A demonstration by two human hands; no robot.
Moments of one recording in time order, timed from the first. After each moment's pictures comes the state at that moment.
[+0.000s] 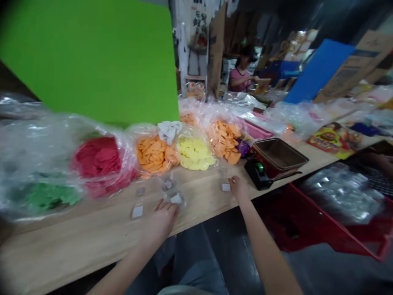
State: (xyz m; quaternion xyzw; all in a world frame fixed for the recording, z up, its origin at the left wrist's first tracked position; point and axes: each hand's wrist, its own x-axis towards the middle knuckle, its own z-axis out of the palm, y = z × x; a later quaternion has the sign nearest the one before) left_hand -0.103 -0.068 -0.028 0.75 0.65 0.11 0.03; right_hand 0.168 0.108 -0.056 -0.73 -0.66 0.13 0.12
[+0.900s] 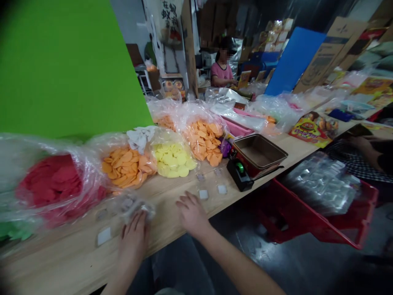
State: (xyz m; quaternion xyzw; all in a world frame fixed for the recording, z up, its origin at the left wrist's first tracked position) left_hand -0.086 -0.057 -0.058 0.62 0.77 0.14 -0.08; right_hand 0.109 0.034 -0.041 -0.38 -0.88 0.10 0.26
